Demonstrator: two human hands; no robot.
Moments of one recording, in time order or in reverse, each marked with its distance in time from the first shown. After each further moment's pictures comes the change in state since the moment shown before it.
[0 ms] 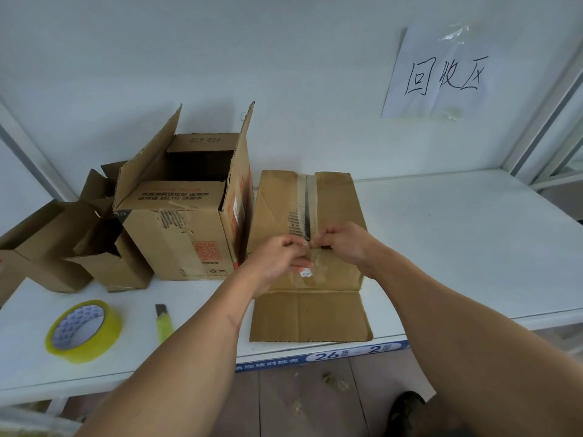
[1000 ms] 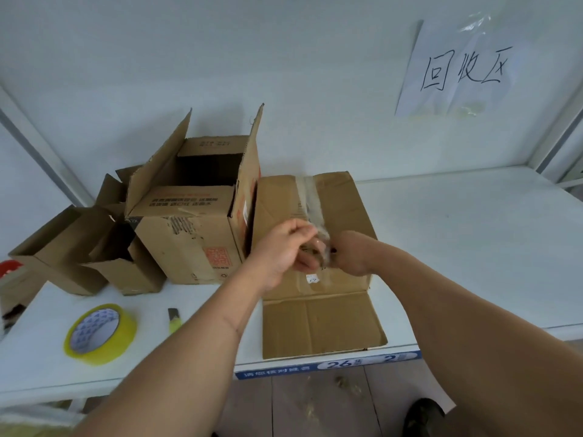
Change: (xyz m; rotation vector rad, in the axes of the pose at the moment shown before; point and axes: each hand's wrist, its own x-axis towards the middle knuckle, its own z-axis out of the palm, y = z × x) left_hand -0.012 0.036 -0.003 -0.098 0.045 0.058; right_hand 0.020 -0.006 0.001 -0.731 -0.186 -0.139
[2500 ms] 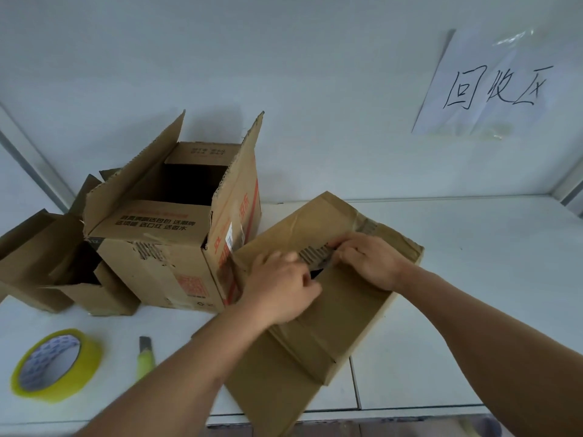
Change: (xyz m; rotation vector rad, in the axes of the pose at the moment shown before) left_hand 0.045 -0.017 0.000 1.364 0.040 0.235; right_hand 0.044 0.057 -0.033 0.059 0.130 -0.167
